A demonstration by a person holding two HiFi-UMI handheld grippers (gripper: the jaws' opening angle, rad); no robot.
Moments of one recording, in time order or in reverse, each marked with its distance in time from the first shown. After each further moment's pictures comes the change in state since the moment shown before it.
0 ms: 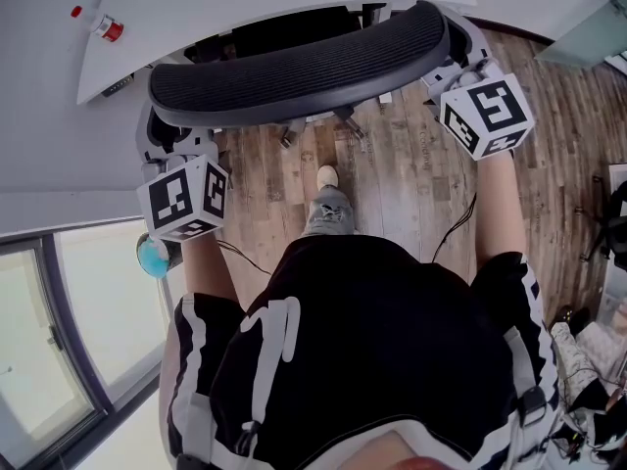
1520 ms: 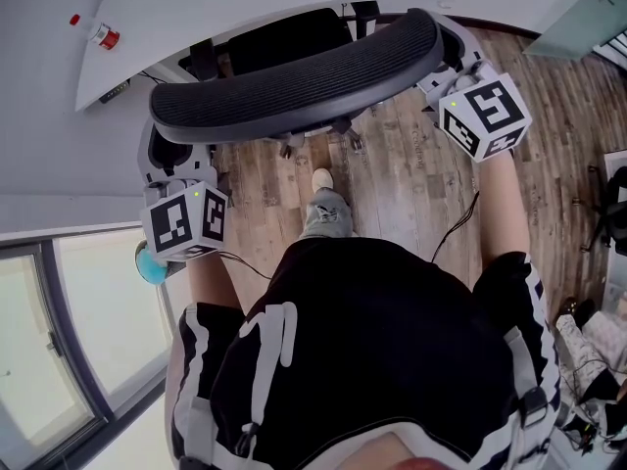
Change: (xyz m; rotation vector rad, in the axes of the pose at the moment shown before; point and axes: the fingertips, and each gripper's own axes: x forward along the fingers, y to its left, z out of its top) left arm -0.051 -0.024 0.009 -0.033 -0.038 -0.041; right arm -0.046 0.015 0.004 0.001 0.014 0.033
